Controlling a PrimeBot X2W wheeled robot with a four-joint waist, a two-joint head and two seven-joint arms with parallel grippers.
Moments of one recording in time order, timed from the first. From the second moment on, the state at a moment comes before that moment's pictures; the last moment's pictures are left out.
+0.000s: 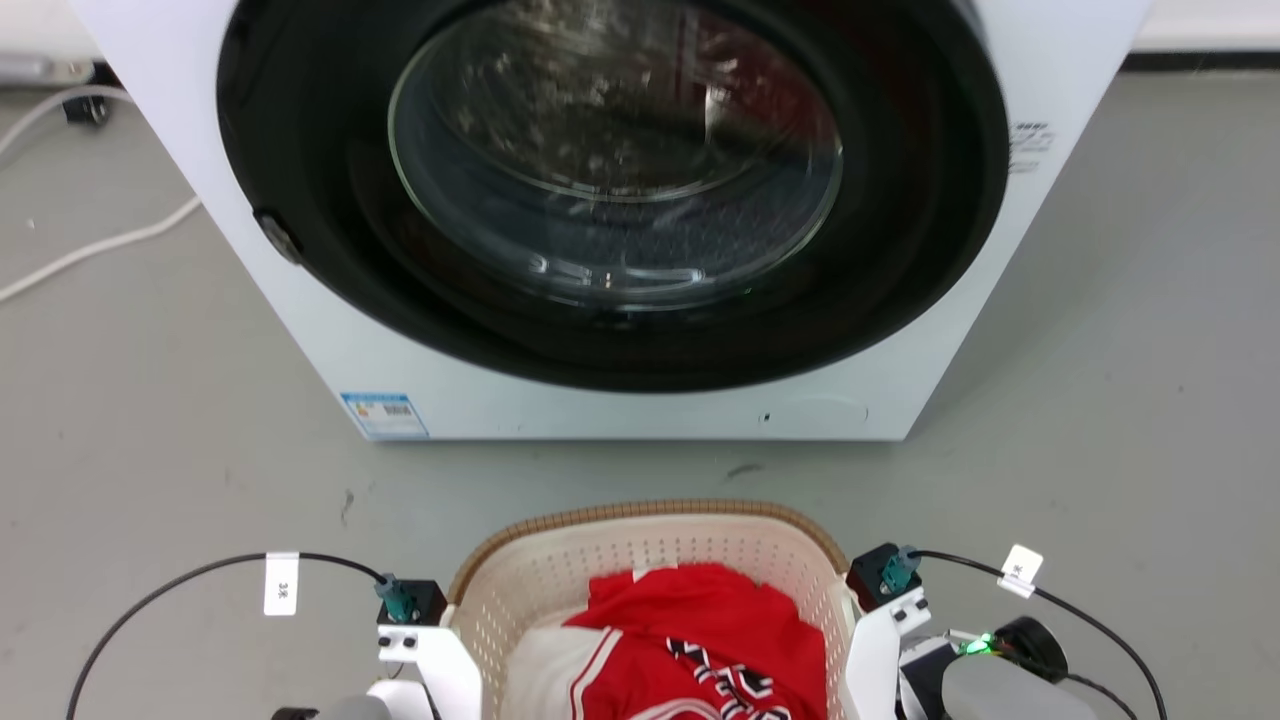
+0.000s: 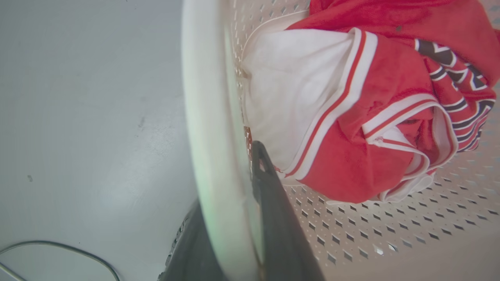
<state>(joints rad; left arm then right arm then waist) -0.48 0.18 -0.64 1.13 -0.71 -0.12 0.28 -0.59 -0.13 1.09 1.14 0.79 0.12 0.17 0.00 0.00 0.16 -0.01</state>
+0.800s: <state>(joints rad) -0.43 0.22 -0.86 1.11 -0.92 -0.12 0.42 -0.55 -0.15 1.25 1.12 1.00 0.12 0.27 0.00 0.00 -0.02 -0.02</state>
